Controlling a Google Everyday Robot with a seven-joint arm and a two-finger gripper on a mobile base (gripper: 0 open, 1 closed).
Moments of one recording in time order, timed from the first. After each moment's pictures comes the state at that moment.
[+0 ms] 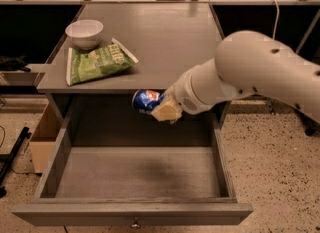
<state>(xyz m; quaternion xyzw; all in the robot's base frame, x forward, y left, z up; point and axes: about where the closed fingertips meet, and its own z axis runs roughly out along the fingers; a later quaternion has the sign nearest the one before) 0.520 -0.017 0.834 -0.51 0.79 0.12 0.34</state>
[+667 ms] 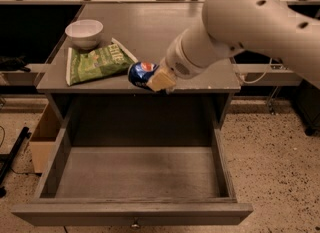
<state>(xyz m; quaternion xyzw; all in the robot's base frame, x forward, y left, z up) 0.568 -0.003 0.888 -0.53 0.77 0.08 0.34</state>
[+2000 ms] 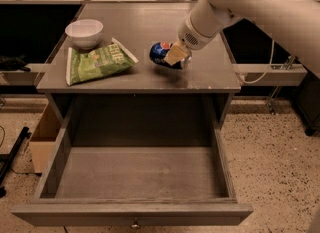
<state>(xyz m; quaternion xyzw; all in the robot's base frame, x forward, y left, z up) 0.680 -0.051 0.882 -0.50 0.81 0.05 0.31</state>
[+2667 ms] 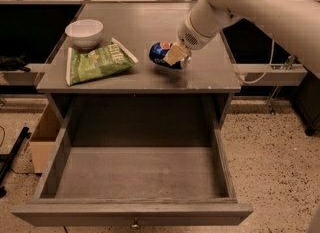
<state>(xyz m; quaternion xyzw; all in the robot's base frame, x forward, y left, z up) 0.680 -0.051 0.882 -0.50 0.81 0.05 0.31</state>
